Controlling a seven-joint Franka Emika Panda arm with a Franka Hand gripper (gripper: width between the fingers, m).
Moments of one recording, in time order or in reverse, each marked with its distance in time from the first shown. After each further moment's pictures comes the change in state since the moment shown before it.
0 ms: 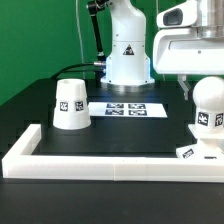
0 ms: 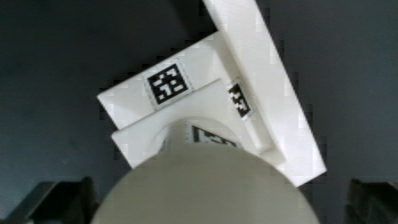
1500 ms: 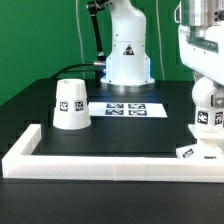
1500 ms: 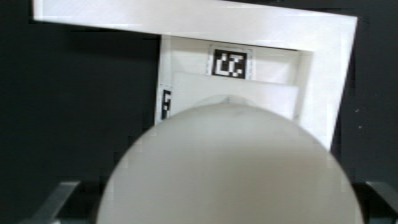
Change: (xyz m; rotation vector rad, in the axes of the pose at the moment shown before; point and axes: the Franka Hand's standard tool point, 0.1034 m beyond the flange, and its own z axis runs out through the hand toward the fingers) arm 0.004 0.007 -0.001 0.003 0.000 1.102
